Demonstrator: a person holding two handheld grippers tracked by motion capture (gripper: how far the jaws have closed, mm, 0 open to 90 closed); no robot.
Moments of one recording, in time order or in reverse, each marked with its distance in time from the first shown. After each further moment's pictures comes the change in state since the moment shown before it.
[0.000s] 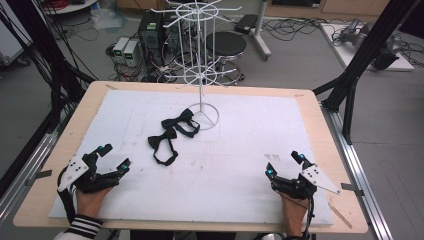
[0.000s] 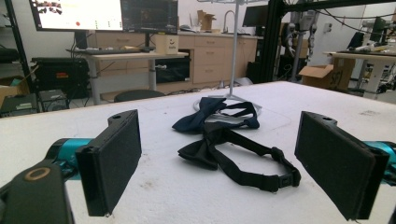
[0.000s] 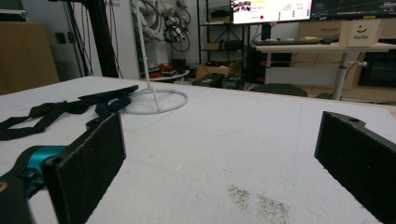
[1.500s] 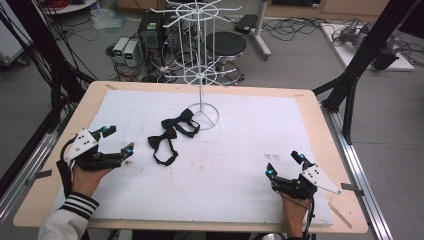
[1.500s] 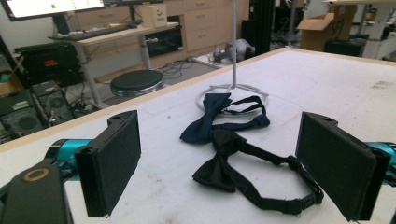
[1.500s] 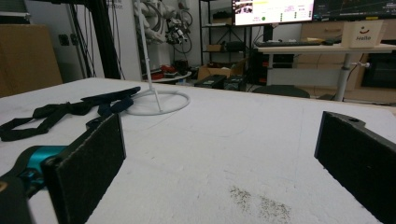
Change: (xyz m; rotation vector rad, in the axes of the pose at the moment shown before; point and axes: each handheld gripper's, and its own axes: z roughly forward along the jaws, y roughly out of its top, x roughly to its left) left arm 0.013 0.057 0.039 0.172 -0.052 0.122; right arm -0.001 0.000 -0.001 -0.004 0.010 0.005
